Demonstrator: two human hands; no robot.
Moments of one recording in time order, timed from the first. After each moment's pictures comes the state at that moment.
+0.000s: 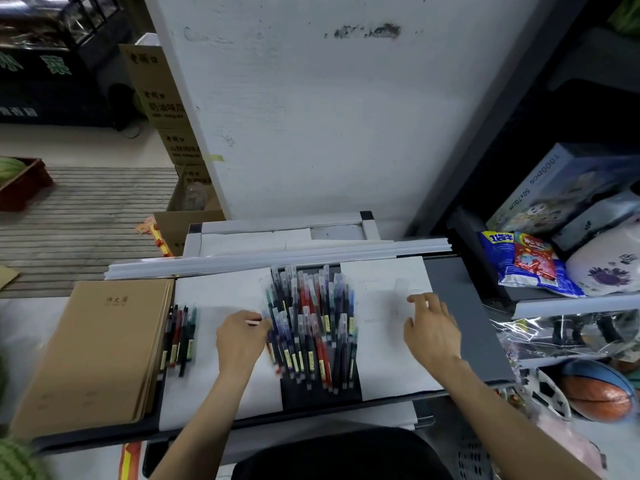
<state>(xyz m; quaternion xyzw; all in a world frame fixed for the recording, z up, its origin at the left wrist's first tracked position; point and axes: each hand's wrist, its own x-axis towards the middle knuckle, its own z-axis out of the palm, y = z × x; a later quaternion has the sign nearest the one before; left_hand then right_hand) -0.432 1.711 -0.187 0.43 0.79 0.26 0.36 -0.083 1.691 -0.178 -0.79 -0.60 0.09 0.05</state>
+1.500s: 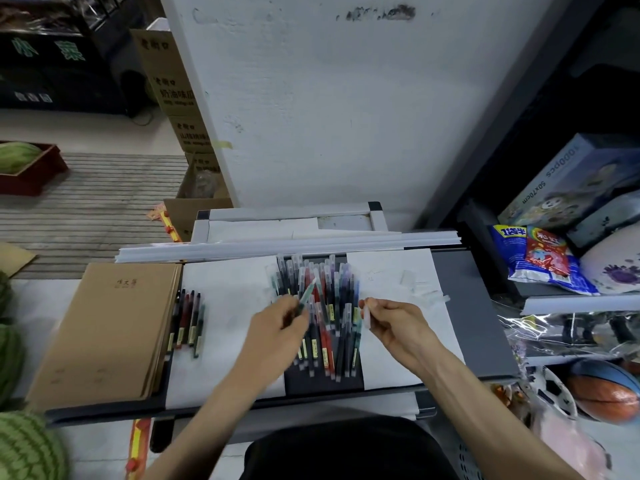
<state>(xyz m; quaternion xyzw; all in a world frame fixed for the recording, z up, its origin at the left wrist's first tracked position) -0.396 1.663 -0.094 0.56 0.61 0.26 0.49 -0.160 1.684 -0.116 -0.57 -0.13 0.68 0.45</state>
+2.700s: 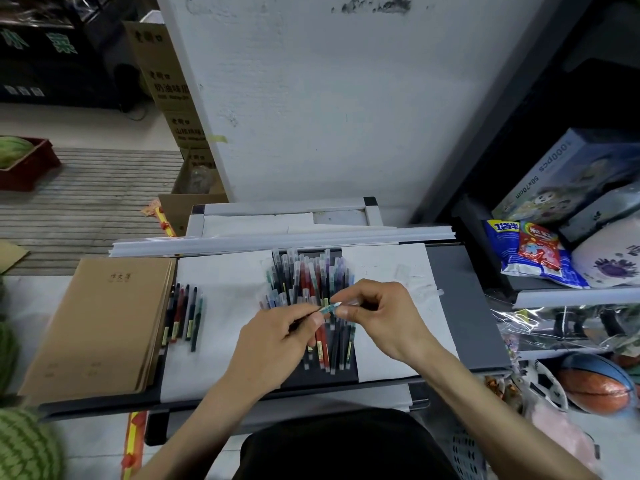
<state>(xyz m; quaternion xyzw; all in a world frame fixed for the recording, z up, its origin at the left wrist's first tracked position) -0.390 1.645 -0.069 0.69 0.59 0.20 0.37 -0.177 1.669 -0.060 -0.57 -0.58 0.49 0.32</state>
